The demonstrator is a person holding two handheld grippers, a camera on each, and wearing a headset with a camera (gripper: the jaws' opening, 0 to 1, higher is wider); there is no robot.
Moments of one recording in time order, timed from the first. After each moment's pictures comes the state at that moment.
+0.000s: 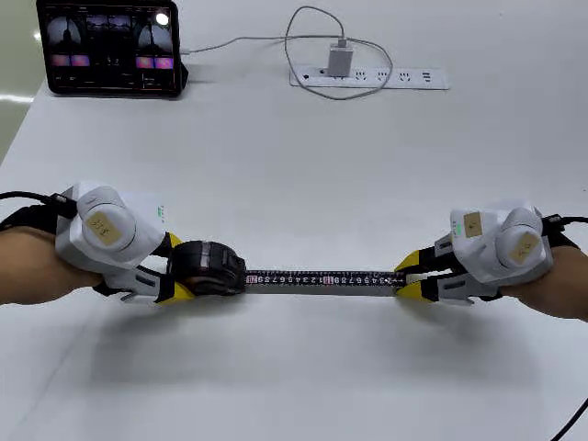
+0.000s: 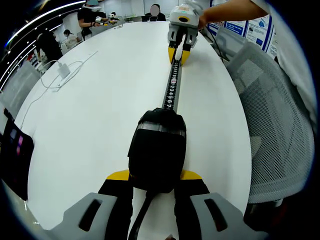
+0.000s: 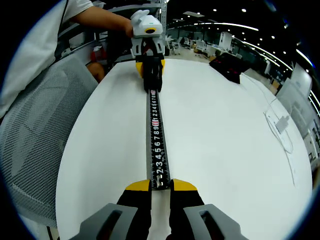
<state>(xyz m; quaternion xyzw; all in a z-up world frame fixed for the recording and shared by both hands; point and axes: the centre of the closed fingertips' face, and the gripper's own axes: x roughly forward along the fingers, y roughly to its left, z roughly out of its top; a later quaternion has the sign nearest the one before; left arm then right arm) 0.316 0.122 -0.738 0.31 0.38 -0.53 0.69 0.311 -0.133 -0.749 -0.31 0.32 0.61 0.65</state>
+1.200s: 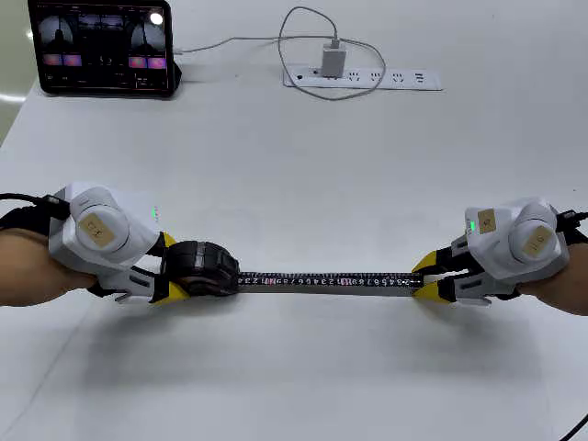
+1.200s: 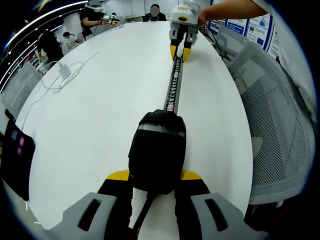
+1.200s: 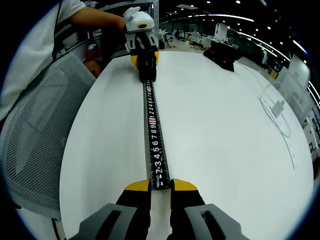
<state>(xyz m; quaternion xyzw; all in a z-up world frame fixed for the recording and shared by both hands) 0.318 0.120 -0.738 0.32 0.38 -0.52 0.69 0.311 -0.162 -0.751 -0.31 0.35 0.59 0.65</state>
